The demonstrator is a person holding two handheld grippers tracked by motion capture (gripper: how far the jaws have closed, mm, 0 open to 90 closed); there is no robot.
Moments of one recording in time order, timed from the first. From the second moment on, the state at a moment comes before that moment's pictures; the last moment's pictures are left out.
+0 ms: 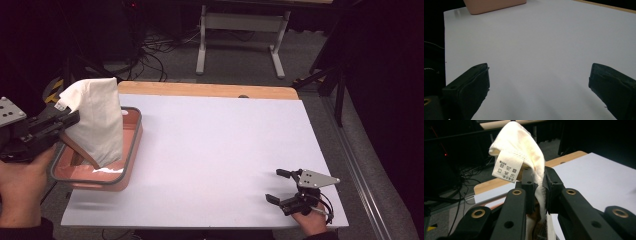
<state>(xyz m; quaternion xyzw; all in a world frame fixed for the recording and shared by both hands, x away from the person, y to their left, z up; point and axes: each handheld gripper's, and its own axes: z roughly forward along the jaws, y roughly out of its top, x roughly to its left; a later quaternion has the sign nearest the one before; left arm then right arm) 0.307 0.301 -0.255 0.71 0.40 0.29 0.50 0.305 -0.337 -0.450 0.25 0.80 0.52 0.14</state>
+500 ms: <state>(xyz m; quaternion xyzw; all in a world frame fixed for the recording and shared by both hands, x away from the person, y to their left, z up) 0.319 0.297 -0.273 0.73 0.41 0.27 0.47 0.305 -0.337 -0.450 0.25 0.80 0.52 0.14</state>
